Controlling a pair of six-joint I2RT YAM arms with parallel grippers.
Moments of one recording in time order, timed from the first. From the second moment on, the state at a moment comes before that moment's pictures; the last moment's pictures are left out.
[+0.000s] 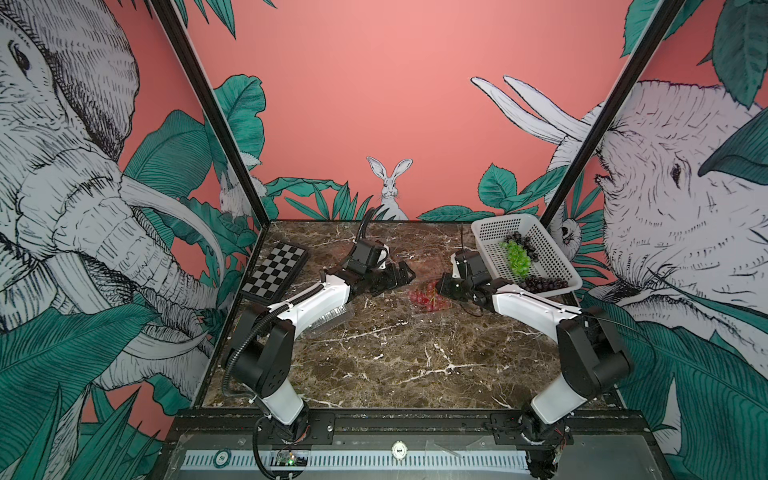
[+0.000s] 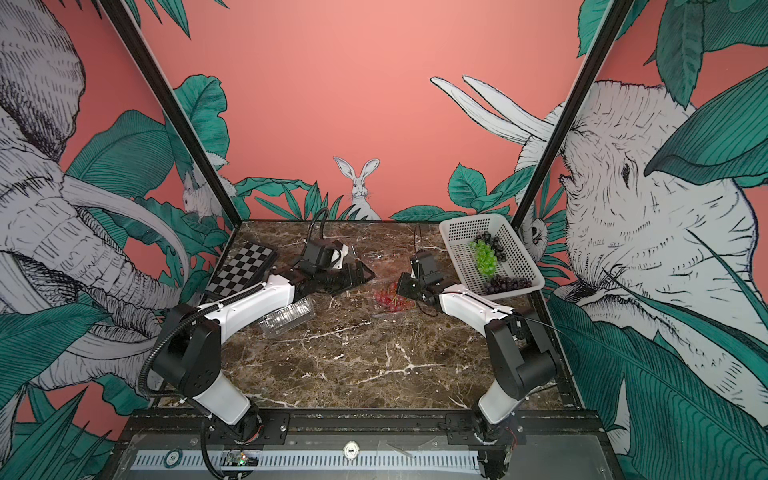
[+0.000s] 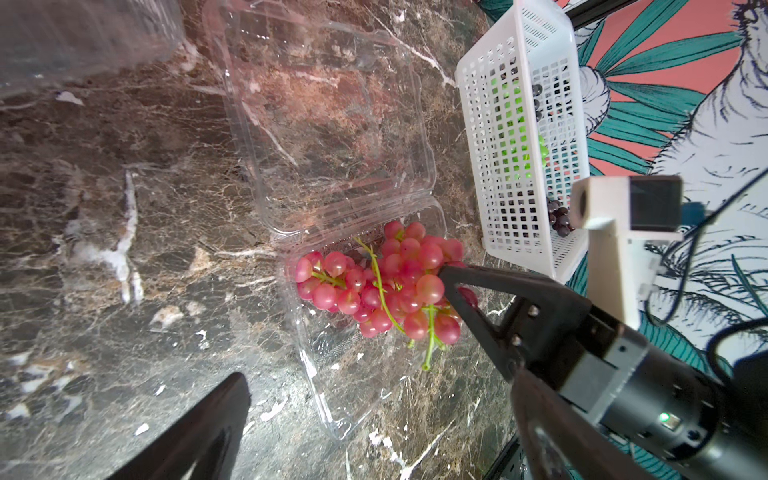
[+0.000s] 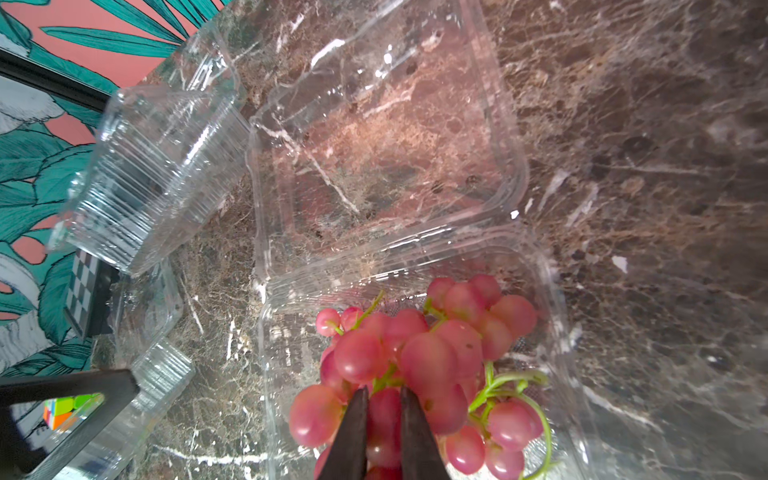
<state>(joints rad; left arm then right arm) -0.57 1.63 1.15 -0.25 0.38 -0.75 0.49 1.63 1.00 -0.17 -0.14 0.67</state>
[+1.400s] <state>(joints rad) -0.53 1.64 1.16 -0.28 0.38 -0.75 0.59 1.73 1.07 -0.17 -0.20 0.66</state>
